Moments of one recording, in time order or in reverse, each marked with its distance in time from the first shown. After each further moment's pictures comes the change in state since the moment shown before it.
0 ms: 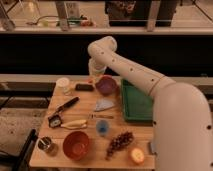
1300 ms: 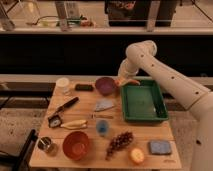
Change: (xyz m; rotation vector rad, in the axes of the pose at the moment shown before) arm 0.111 0.067 -0.045 0.030 -0.008 0.257
